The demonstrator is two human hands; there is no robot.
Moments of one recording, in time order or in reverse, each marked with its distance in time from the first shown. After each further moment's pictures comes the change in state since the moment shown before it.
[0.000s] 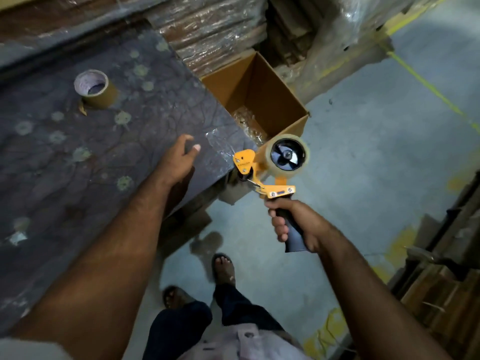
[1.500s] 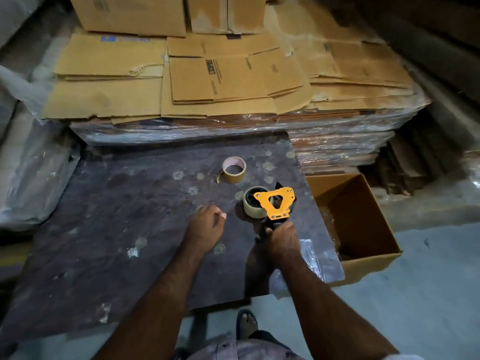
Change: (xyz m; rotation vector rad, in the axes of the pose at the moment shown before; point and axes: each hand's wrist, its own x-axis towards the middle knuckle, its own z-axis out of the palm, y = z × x) left_hand -0.051 -0.038 -0.159 0.042 0.473 -0.191; right_hand 0.170 -0.125 0.225 -1.181 0.561 -0.549
